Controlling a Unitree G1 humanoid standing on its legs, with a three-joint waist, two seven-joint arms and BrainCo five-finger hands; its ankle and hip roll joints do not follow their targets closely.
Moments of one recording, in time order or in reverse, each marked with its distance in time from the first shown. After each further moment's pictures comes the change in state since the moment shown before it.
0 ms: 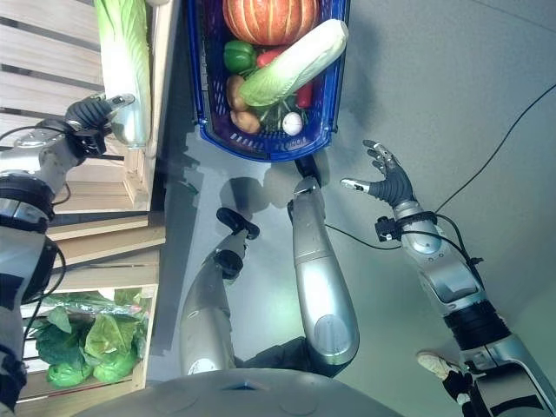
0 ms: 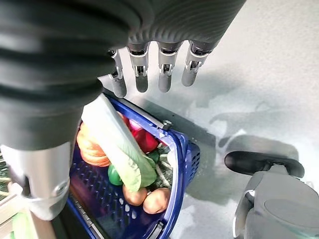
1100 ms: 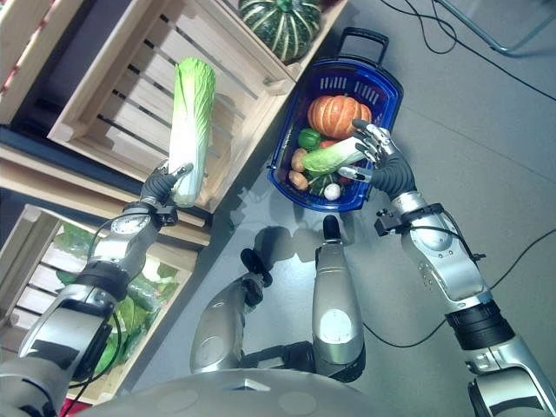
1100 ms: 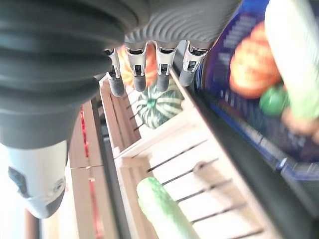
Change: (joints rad) left arm 0.573 -0.250 0.152 -0.469 0.286 -0.271 0.315; right arm -0.052 0.034 -0.056 -0.090 0.312 -0.030 0.170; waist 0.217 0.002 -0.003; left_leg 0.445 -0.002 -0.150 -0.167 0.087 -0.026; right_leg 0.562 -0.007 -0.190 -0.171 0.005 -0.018
